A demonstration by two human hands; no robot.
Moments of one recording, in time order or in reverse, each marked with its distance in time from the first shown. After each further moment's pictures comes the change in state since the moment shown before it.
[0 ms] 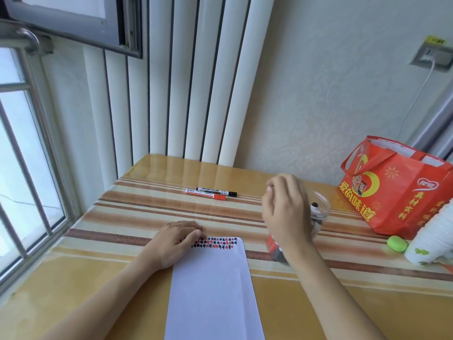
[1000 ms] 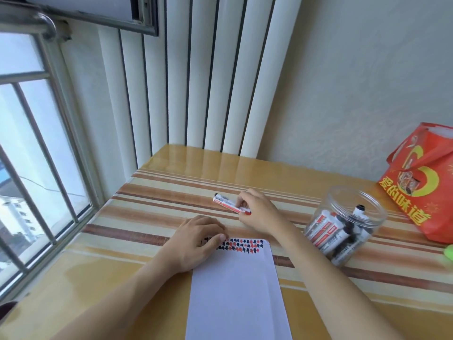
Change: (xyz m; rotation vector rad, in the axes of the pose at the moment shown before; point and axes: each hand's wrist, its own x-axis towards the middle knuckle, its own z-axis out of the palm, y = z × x) left_hand 0.005 -0.002 0.001 0.032 -0.021 0.012; right_hand -0.015 0.010 0.159 0.295 -0.961 0.103
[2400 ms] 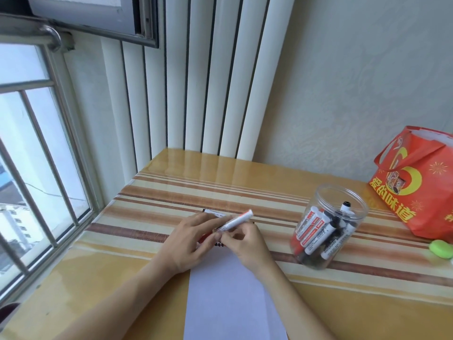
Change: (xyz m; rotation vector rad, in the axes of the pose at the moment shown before) left_hand -0.016 0.029 -0.018 -0.051 0.210 0.221; right_hand -0.087 -0.070 0.036 0.902 0.179 0.161
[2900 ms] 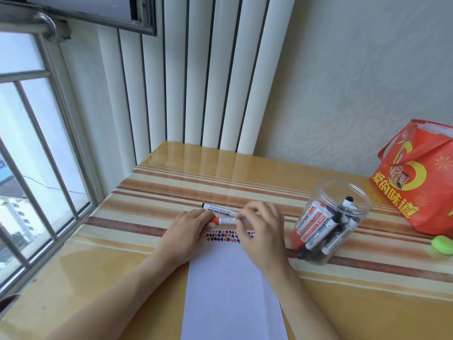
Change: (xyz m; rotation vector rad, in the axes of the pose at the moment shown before) left_hand -0.001 -0.017 0.017 0.225 -0.015 -0.123; right_hand -0.003 0.003 -0.030 -0.719 0.410 -0.655
